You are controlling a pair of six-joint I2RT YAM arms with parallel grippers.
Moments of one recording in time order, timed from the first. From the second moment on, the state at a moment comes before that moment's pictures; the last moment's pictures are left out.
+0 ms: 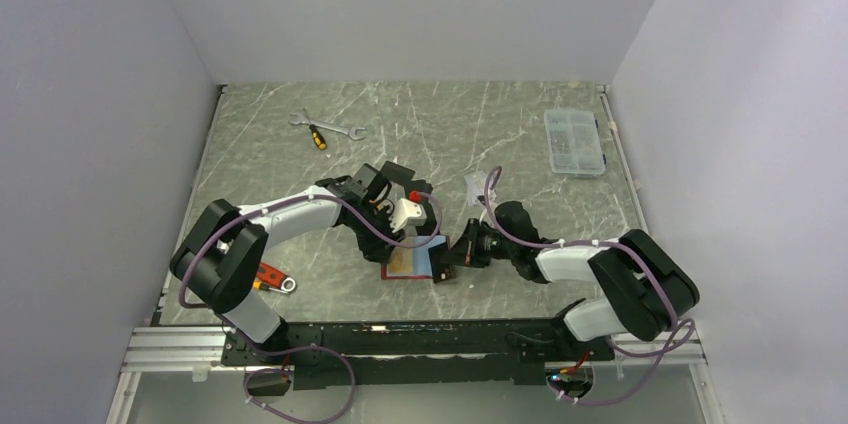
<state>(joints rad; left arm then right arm) -0.65 1.60 0.92 -0.56 0.47 0.52 0.56 1.39 0.30 0.46 -0.52 0.85</state>
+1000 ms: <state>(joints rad) -0.65 1.59 0.90 -0.57 0.45 0.56 0.45 1.29 0.27 0.29 -0.56 0.77</state>
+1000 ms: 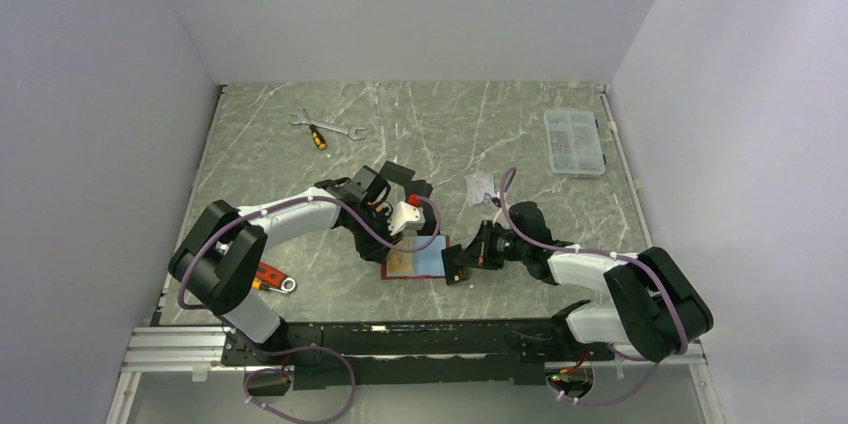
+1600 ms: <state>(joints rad) -0.65 1.59 0.90 -0.56 0.44 0.56 0.45 1.34 0.27 0.35 -0.60 0.78</state>
